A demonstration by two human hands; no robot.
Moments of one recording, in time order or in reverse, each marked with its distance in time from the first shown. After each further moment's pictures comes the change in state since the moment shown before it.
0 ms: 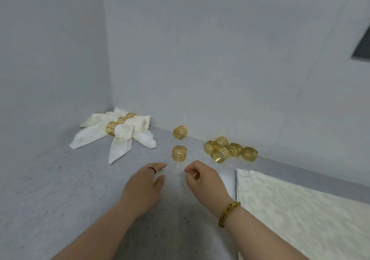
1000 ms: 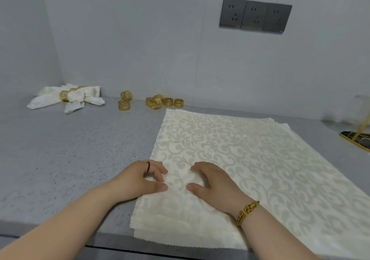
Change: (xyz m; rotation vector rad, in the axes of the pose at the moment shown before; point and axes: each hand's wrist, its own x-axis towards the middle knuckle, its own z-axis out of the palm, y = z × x) left_hand -0.235 0.085 0.075 -0.340 -0.486 0.334; right_hand -0.328 0.065 -0.084 -0.238 -0.059 0.086
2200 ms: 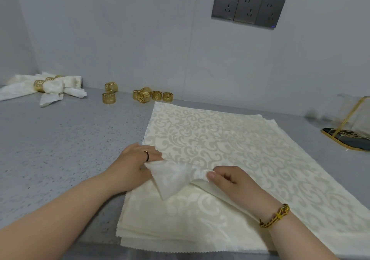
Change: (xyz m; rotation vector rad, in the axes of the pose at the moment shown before) left_hand 0.026 0.011 -0.001 0.318 0.081 0.202; right_hand -0.026 0.011 -0.039 0.276 0.060 0.093
